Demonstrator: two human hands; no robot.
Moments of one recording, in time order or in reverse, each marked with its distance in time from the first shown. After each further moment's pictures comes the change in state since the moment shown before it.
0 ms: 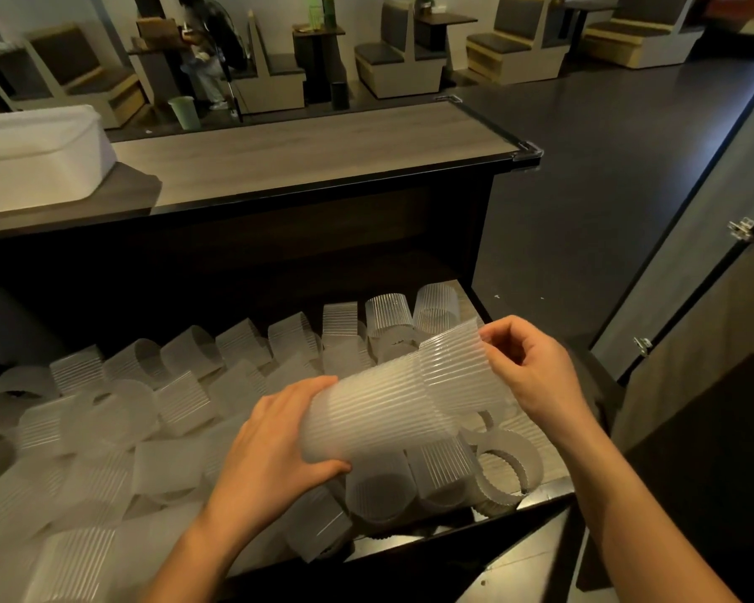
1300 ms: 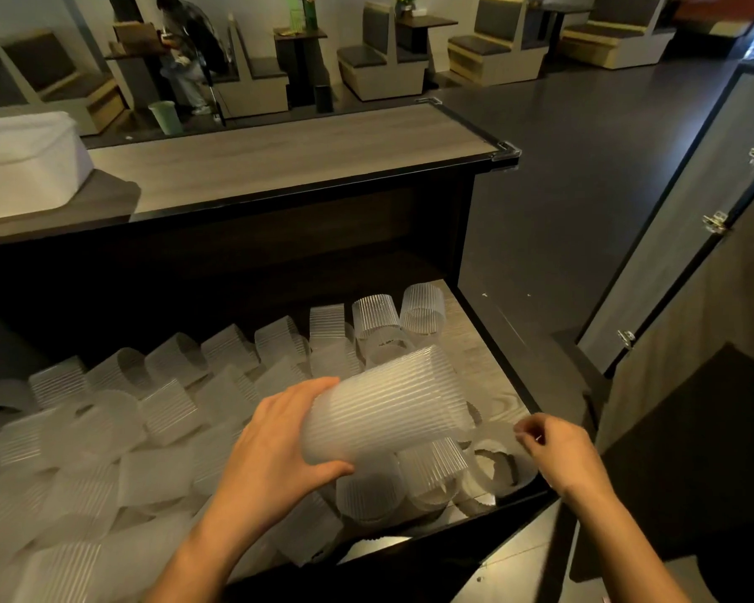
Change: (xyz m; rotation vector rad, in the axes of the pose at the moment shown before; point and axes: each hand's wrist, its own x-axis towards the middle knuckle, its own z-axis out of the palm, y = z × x) left_hand 0.004 0.009 0.005 -0.002 -0.016 0.054; right_hand -0.040 0.113 -0.018 -0.560 -0.082 0.448
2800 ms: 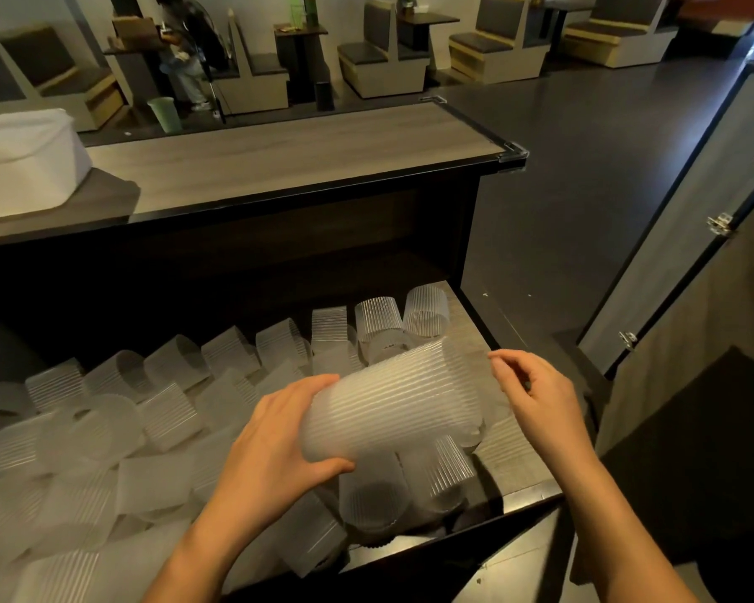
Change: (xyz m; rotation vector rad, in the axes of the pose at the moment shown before) left_hand 0.008 -0.006 -0.004 -0.033 -0.006 -0.014; right_hand -0.002 -0.070 -0.024 0.339 0.259 -0.342
